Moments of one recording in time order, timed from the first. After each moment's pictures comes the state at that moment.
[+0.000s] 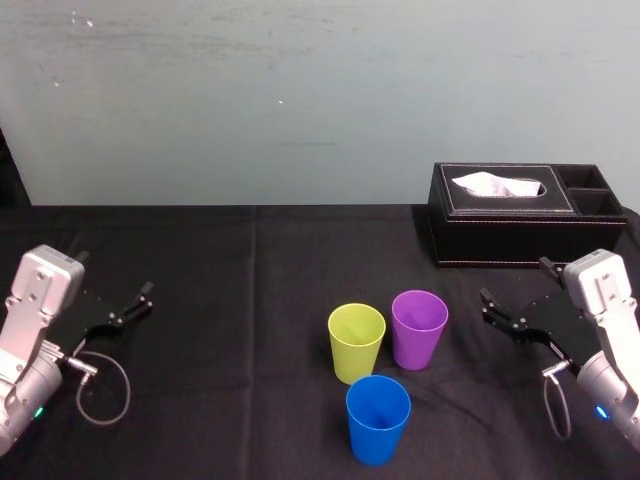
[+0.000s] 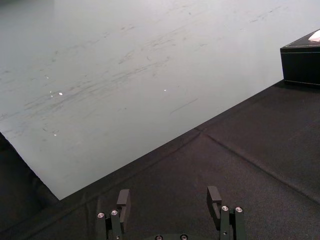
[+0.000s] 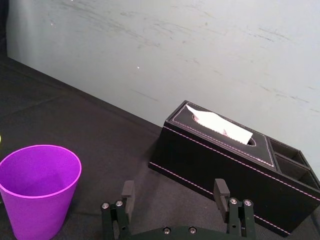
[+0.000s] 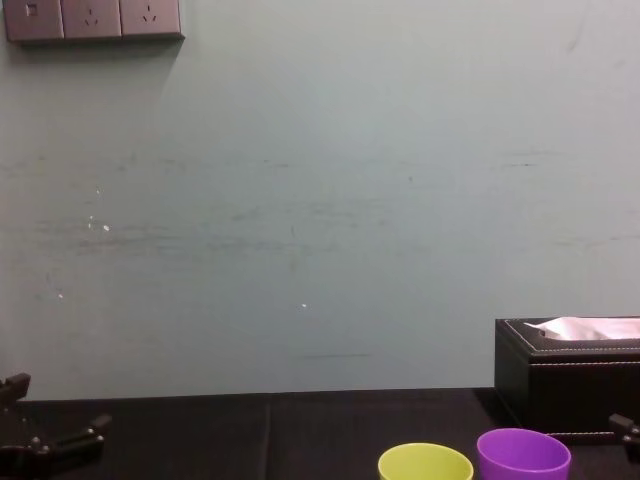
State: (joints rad) left arm -0.20 0.60 0.45 -1.41 -0.25 -0.12 0.03; right arm 0.20 0.60 -0.45 -1.41 0.25 -0.12 -0.03
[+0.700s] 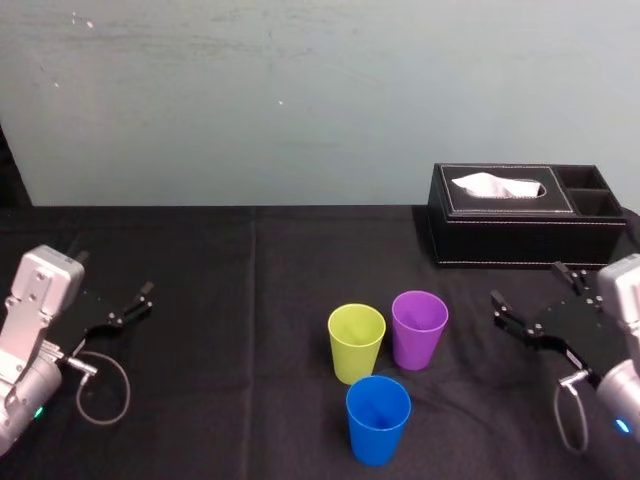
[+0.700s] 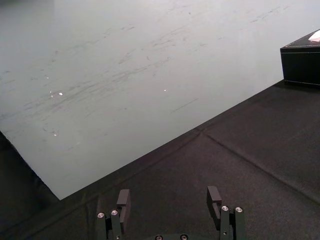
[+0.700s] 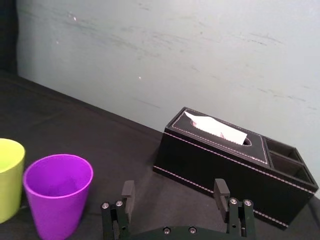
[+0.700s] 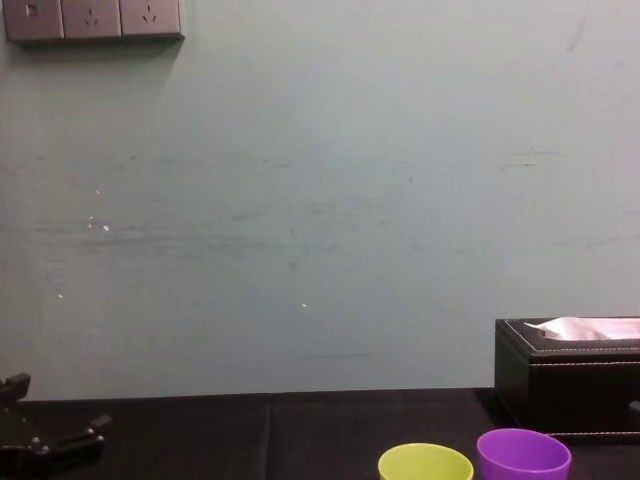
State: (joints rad) left arm -0.20 0.60 0.45 -1.41 -0.25 -0.12 0.03; right arm 0.10 0.63 -0.37 -1.52 0.30 -0.12 -0.01
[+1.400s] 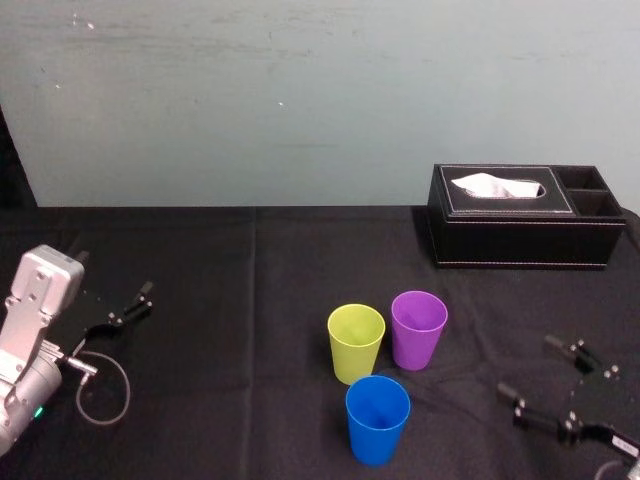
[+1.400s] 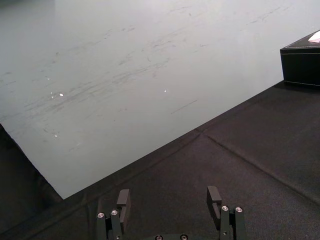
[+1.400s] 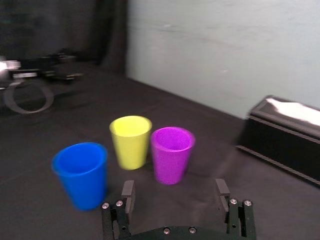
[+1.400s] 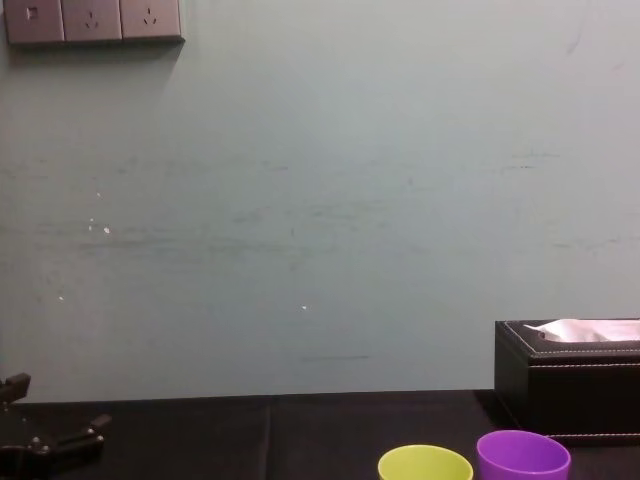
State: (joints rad) left arm -0.20 0.60 0.45 -1.41 -0.25 -0.12 0.03; right arm -0.21 0.85 -0.20 -1.75 0.58 -0.14 0.38
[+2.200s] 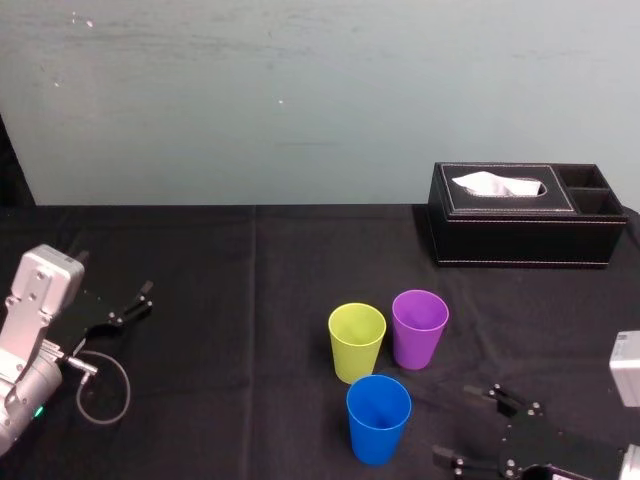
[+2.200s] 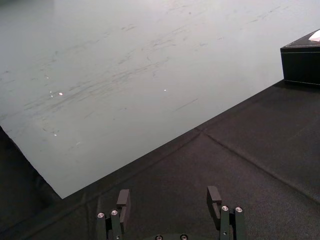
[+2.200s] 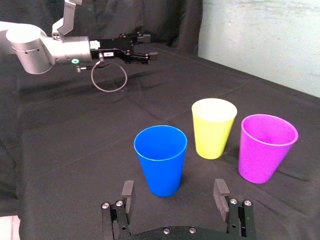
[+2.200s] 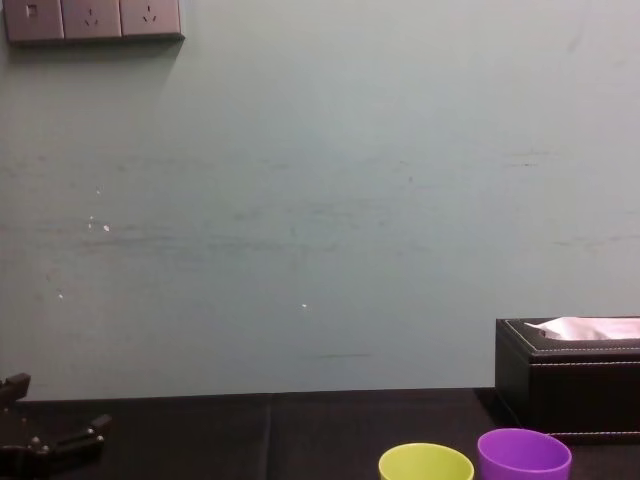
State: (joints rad) left arm -0.20 0.60 0.45 -1.41 -0.25 -0.12 0.03; right arm -0.07 0.80 -0.32 -1.68 0.56 -0.05 0.66
